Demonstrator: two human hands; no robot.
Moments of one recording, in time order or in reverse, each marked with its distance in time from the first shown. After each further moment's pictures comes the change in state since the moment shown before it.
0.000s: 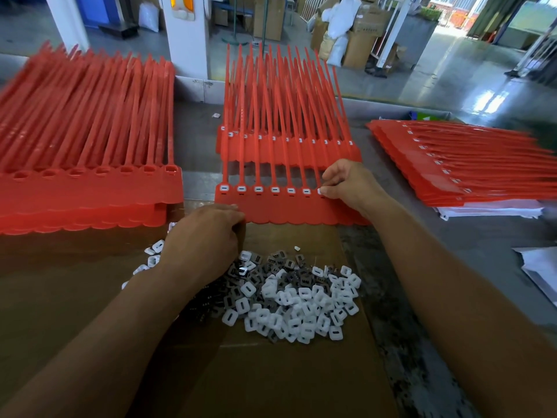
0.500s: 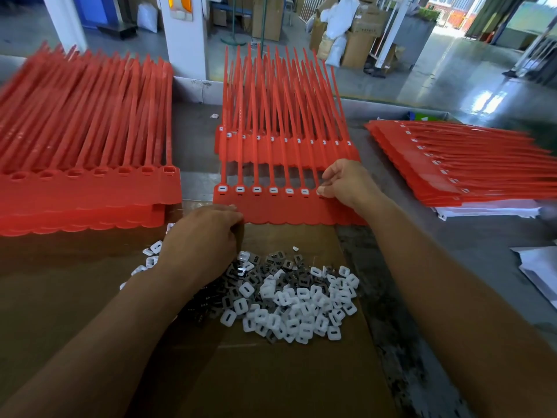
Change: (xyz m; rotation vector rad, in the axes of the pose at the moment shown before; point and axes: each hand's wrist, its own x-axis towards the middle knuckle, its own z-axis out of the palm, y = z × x) left_hand 0.000 0.000 0.000 0.024 -0.008 0.006; right_hand 0.008 -0.003 0.003 -0.065 0.043 0.062
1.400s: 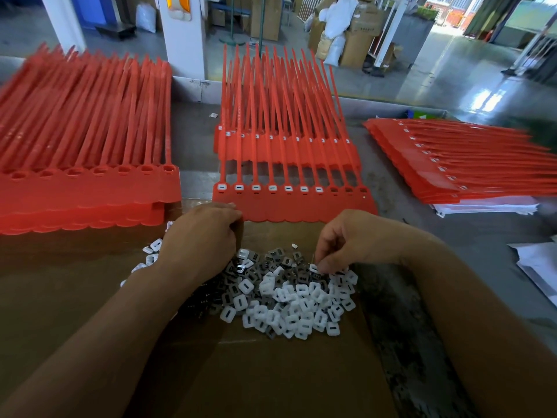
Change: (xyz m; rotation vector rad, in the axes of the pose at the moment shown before) left_hand 0.002 -0.001 0.001 -0.013 0.003 -0.005; right_hand -0.094 -0.015 -0.030 -0.177 -0.767 -0.280
